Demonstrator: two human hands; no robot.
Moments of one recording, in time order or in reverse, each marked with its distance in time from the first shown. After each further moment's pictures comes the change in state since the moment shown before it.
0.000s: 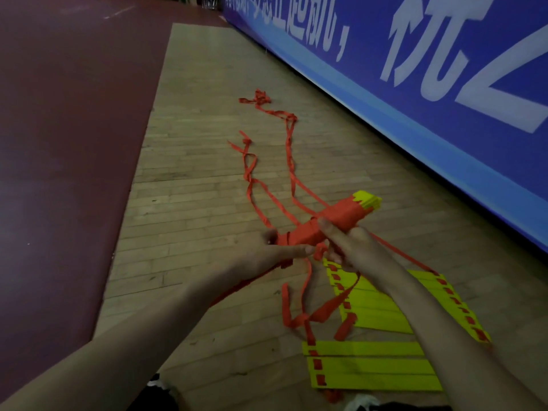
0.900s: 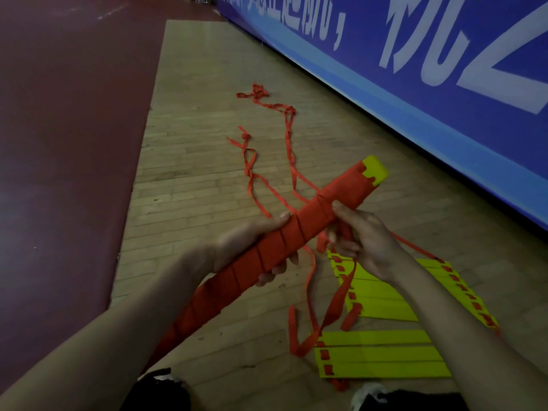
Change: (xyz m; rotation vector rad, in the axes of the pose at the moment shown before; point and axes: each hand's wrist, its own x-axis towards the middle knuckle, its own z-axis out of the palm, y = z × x) left_hand -0.006 -0.001 -0.025 -0.466 -0.678 -0.152; right_hand -0.003 -0.003 -0.001 0.533 -0.066 -0.063
